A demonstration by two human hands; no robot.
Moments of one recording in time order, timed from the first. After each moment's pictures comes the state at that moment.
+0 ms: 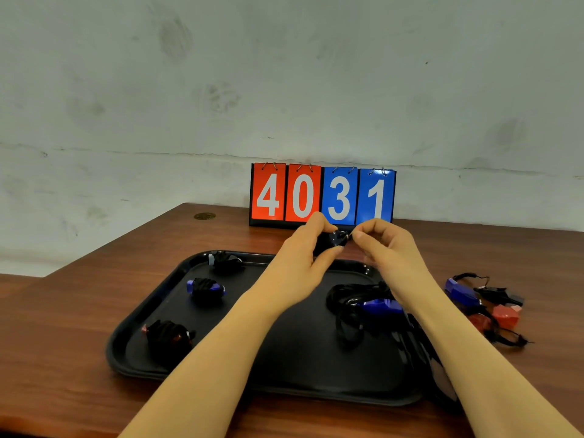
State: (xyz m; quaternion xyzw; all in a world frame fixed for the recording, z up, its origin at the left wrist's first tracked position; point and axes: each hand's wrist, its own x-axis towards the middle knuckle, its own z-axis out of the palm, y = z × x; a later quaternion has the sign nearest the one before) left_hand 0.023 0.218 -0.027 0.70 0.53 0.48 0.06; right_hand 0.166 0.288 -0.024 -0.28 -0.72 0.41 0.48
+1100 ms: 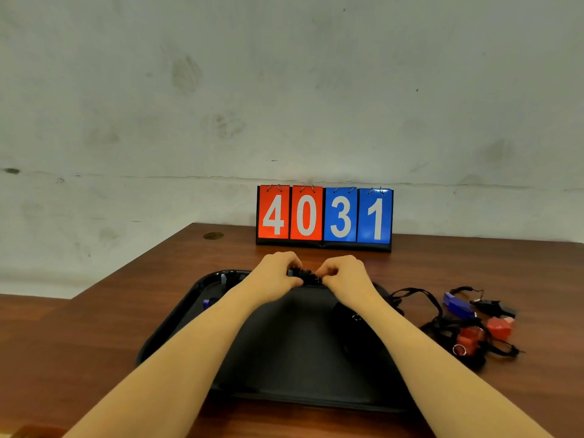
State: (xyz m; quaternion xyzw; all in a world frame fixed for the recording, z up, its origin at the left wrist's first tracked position) left_hand -0.037 0.245 -0.030 0.65 0.70 0.27 0.07; right_hand 0.108 0.310 -0.042 -0.42 -0.82 0.22 0.31
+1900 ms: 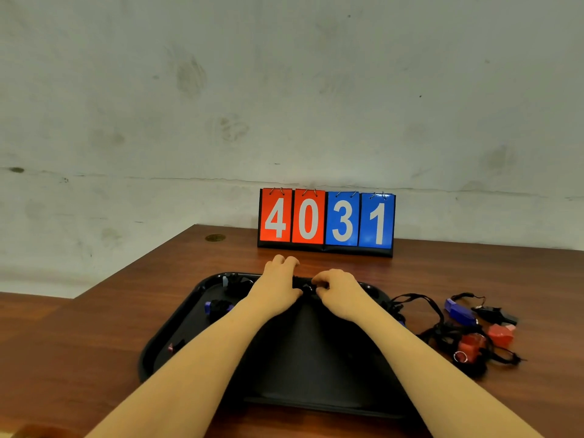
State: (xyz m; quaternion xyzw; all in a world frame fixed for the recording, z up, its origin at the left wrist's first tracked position) left_hand -0.033 0.249 -0.048 0.63 0.73 0.27 0.01; right_hand 0.103 0.303 -0.045 -0.41 -0.87 0.17 0.19
